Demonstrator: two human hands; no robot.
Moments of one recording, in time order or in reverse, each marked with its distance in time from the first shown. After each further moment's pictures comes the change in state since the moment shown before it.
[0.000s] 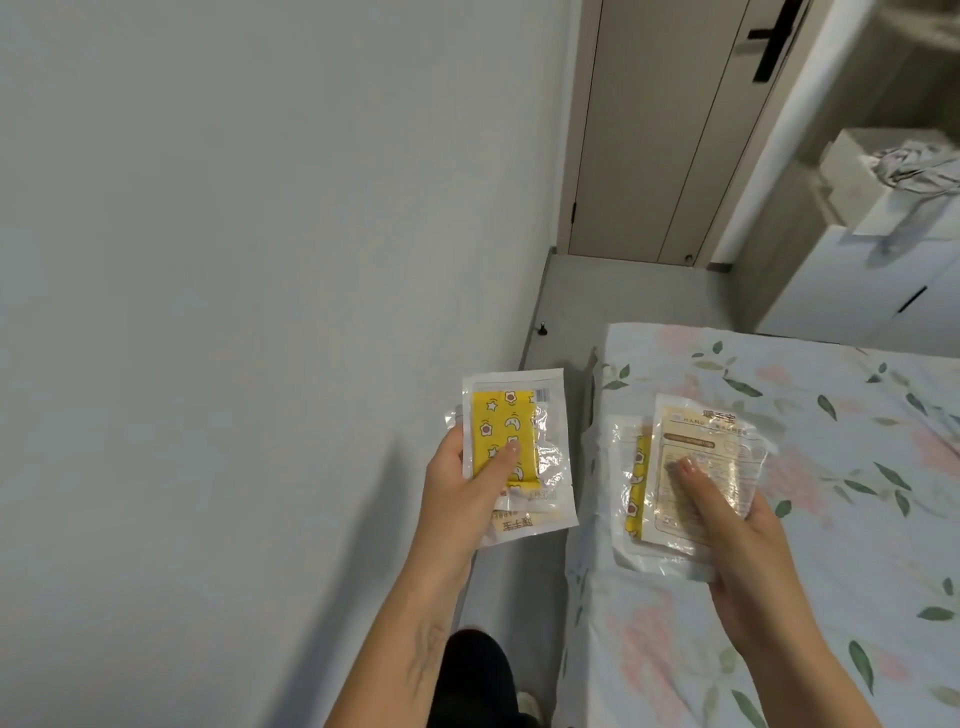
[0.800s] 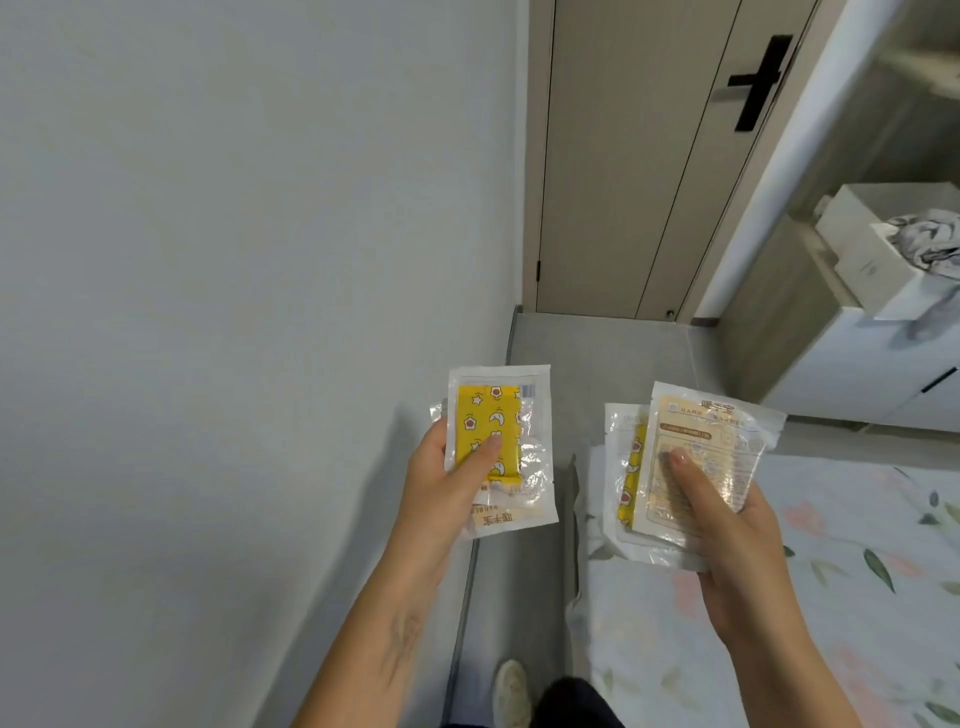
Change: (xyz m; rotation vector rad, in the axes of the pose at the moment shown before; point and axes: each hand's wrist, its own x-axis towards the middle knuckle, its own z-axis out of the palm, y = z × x) left_hand 0.426 0.121 0.148 -0.006 -0.097 0.023; right_hand 0.425 -0.119 0.087 0.055 0.080 -0.081
